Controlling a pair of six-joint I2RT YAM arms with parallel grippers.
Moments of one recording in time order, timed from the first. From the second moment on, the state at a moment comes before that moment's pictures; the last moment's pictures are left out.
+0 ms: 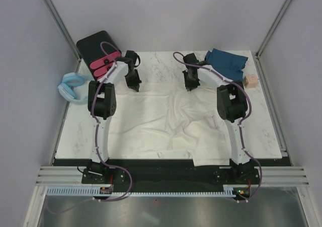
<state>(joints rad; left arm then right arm) -0.22 2.38 2.04 -0.93 0.02 -0.47 0.37 2.33 1.93 -0.74 0.09 0.26</state>
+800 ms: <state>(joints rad) -0.13 2.53 2.31 -1.15 -0.03 -0.51 0.40 2.44 2.11 -0.76 0.06 0.29</state>
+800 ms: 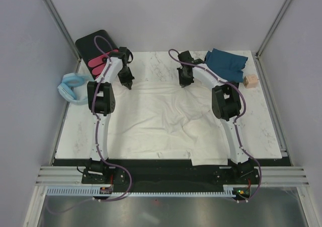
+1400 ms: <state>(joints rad) -0.13 2.45 2.17 -1.05 0.06 -0.49 0.41 2.37 1.99 -0.69 0.06 0.31</state>
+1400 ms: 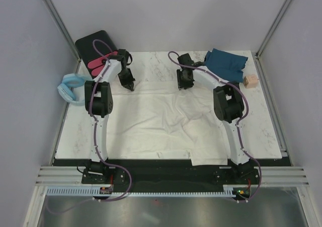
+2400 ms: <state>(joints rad) -0.26 2.02 1.86 -0.83 0.11 -0.47 0.27 2.31 1.89 -0.59 0.24 0.22</state>
